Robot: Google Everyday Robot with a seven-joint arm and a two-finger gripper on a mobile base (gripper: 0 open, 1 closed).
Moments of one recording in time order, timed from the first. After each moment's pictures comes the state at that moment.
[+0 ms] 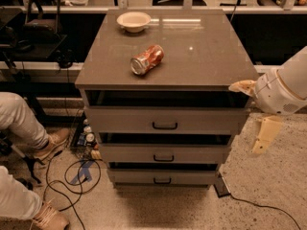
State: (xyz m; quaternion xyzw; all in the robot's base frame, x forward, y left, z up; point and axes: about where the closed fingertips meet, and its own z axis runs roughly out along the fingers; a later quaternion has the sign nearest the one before) arm 0.469 -0.213 0.833 -0.70 0.68 0.09 0.20
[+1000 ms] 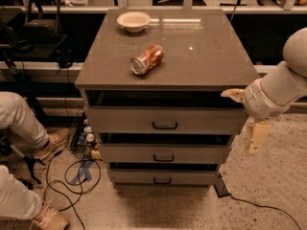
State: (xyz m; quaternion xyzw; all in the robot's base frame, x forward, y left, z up) arm 0.504 -0.231 0.776 -0.75 0.63 0.04 0.18
